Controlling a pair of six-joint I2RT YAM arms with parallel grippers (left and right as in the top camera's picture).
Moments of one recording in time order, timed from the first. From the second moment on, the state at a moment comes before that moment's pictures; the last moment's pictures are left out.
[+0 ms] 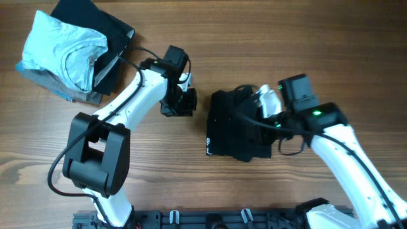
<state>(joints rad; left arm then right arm) -0.39 1.90 1.35 -0.96 0.34 -0.37 0.29 1.30 0.93 -0.89 -0.51 0.11</state>
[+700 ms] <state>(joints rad) -0.46 1.90 1.35 -0.95 0.44 -0.37 0.20 1.68 0.86 -0.59 -0.28 0.47</state>
